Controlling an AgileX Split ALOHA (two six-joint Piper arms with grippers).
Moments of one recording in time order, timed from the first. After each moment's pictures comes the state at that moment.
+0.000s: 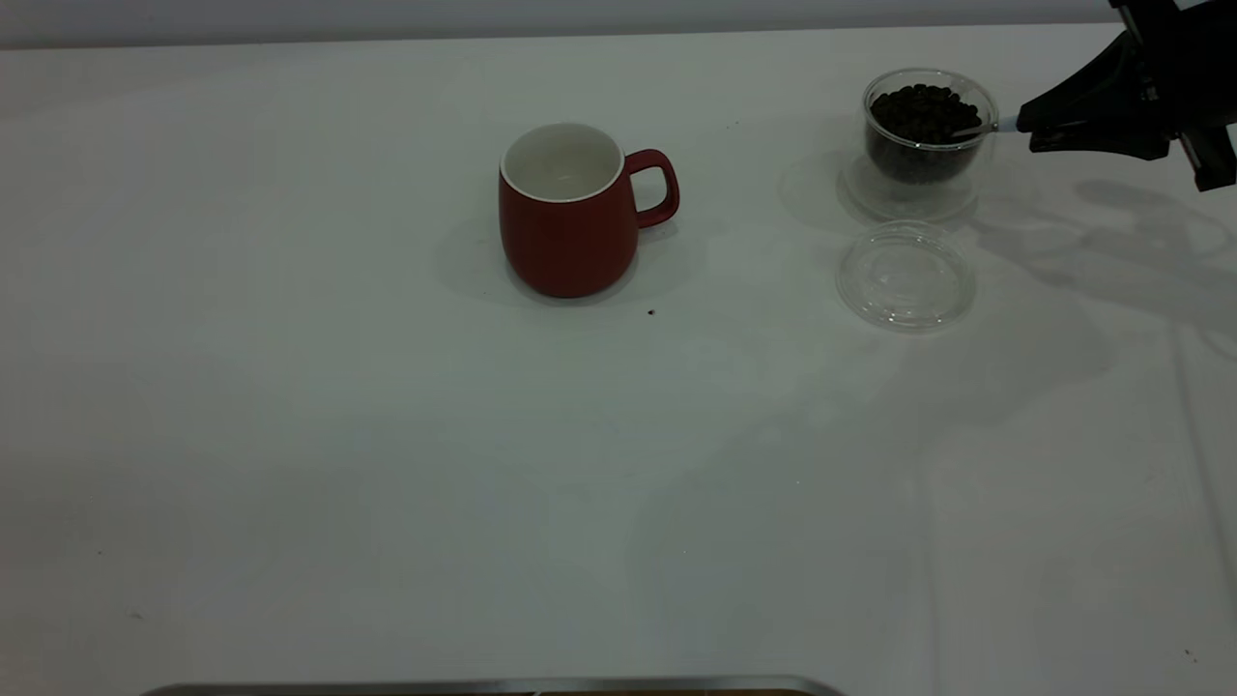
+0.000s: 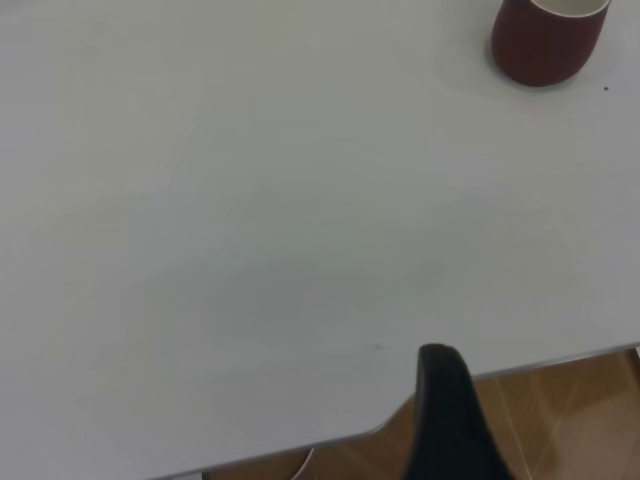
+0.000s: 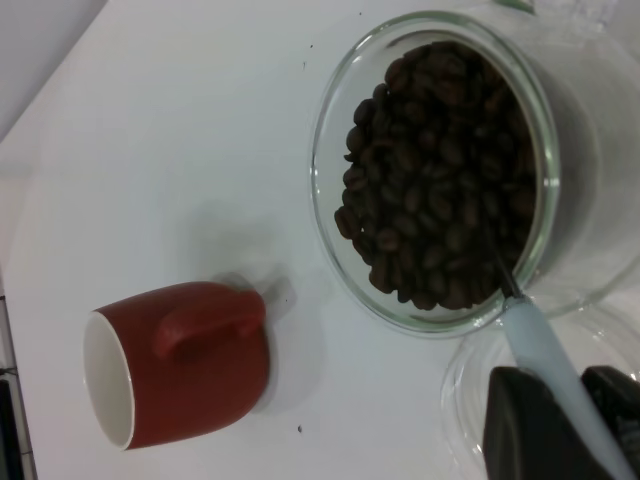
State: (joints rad) left arm -0.12 -0.02 -0.49 -0.06 1.14 0.05; right arm -0.21 2.36 -1.26 1.42 0.81 -1.03
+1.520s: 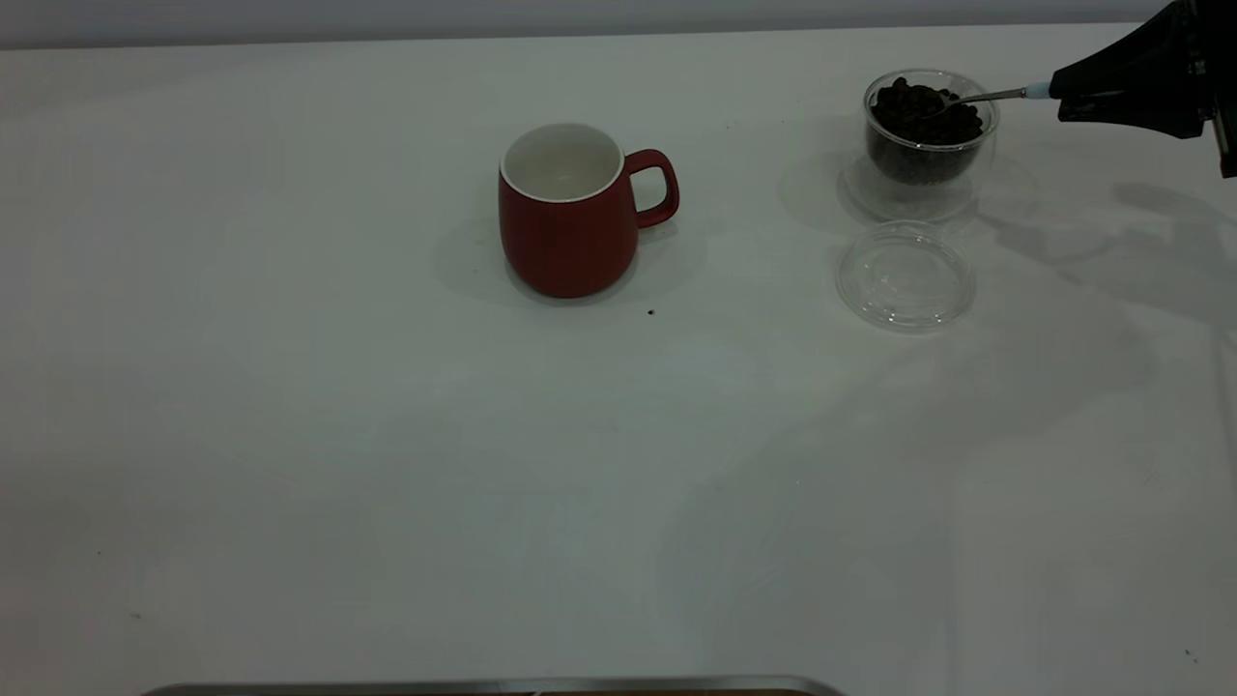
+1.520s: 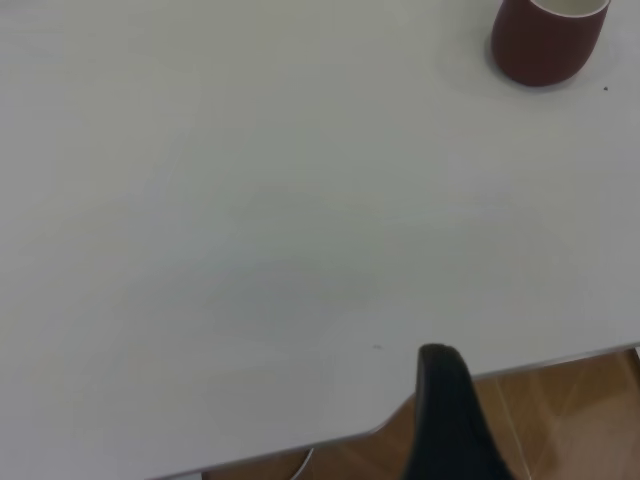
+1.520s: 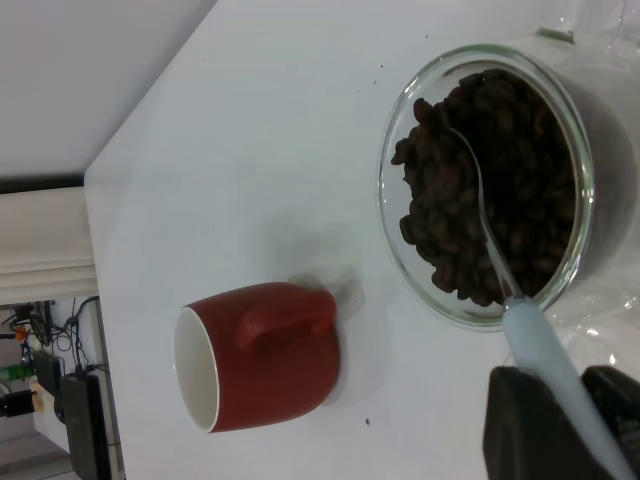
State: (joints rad) left arm -0.12 -0.02 -0.49 -0.06 1.14 0.05; right arm -0.28 2.36 -1.26 1.45 0.94 -1.05
